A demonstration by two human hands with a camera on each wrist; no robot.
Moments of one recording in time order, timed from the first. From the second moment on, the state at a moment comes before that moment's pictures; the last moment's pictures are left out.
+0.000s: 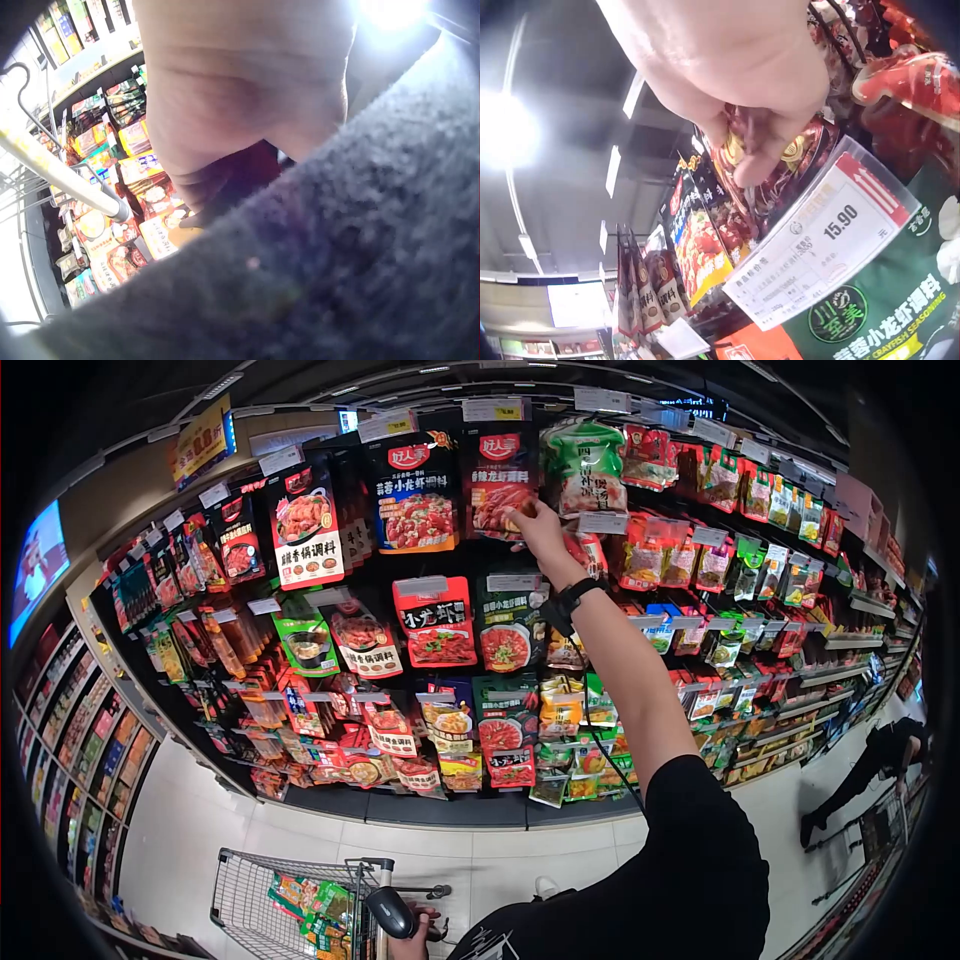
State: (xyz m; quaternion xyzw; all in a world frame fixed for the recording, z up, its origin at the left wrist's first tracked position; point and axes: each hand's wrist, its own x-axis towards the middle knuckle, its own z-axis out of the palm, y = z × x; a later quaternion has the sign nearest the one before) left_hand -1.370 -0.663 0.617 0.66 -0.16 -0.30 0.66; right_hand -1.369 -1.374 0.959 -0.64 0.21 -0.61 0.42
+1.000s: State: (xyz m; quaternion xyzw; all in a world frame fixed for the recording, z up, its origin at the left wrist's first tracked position) left_hand -1.373 -0.583 0.593 0.68 -0.14 -0.29 0.66; right_hand -1.335 -0.947 0.690 -0.66 0.16 0.10 0.73
